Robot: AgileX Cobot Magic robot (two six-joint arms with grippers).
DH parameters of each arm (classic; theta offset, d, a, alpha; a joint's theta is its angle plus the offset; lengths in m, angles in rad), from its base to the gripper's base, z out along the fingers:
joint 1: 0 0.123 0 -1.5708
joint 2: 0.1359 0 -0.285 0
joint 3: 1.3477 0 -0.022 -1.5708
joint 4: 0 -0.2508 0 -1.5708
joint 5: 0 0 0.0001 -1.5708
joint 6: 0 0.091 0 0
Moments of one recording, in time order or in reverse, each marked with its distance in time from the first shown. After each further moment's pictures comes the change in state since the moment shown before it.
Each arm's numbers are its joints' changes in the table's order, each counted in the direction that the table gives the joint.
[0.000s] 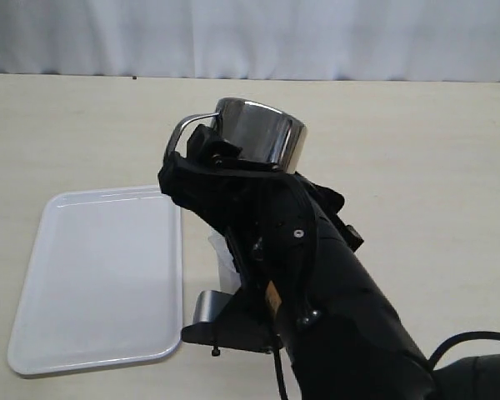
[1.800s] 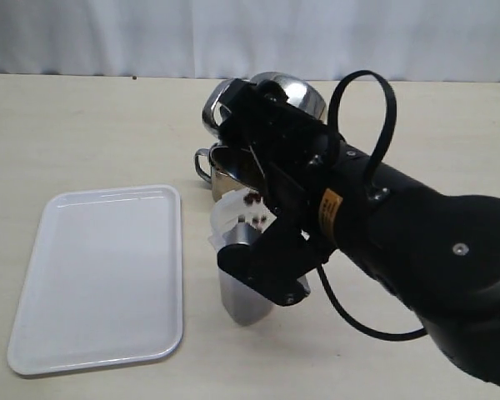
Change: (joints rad) left arm 0.000 0.000 0.000 0.000 0.000 0.000; right arm -0.273 -0.132 0.002 0.000 0.412 0.082
